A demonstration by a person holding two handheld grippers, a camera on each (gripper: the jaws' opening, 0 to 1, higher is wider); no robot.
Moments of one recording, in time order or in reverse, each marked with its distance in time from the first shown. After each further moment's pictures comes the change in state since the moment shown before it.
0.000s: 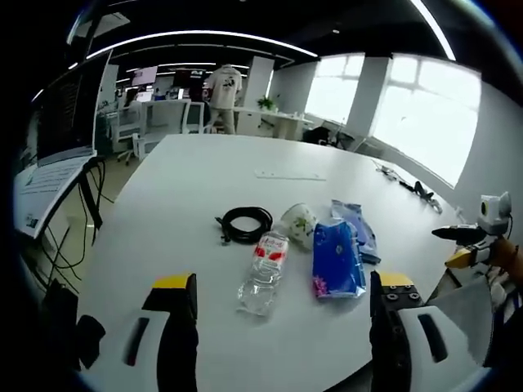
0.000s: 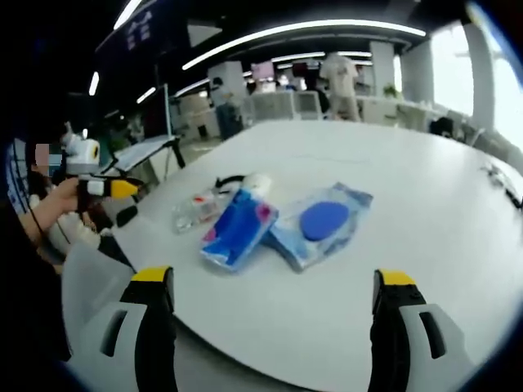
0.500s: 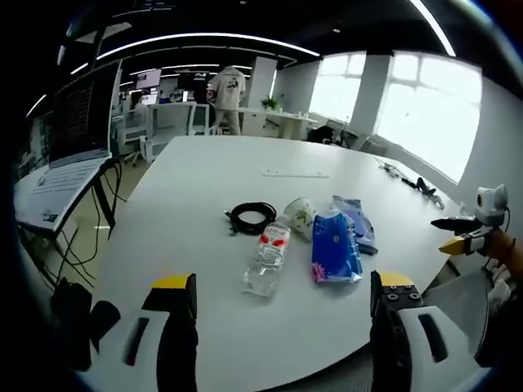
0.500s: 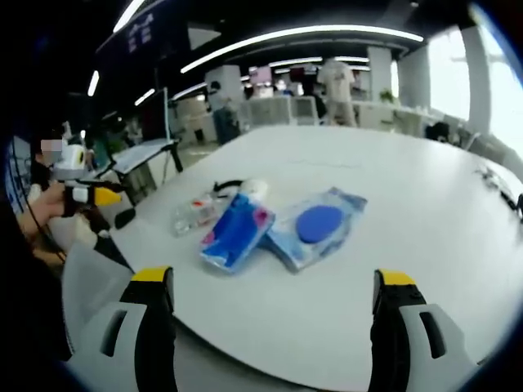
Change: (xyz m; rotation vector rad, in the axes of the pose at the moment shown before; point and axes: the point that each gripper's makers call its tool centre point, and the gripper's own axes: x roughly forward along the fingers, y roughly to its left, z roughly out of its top) left arm -0.035 0.001 -0.011 0.016 0.008 0.042; right arm -0.011 -0.003 0.003 0.004 -0.032 -0.025
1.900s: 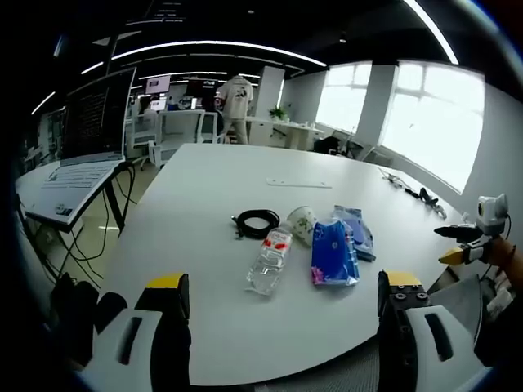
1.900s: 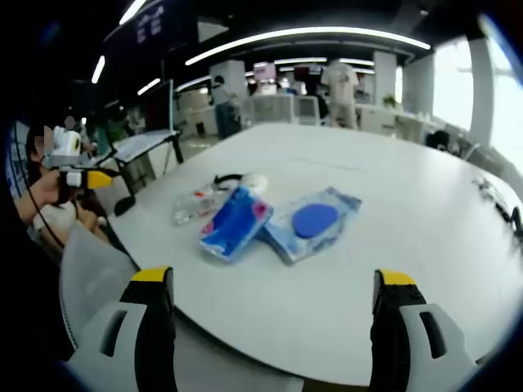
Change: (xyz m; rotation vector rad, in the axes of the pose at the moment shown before) left arm -0.031 -0.003 0.002 -0.028 -0.058 0.034; right arm -0.016 -0.009 -0.009 -0.069 0.021 -0.020
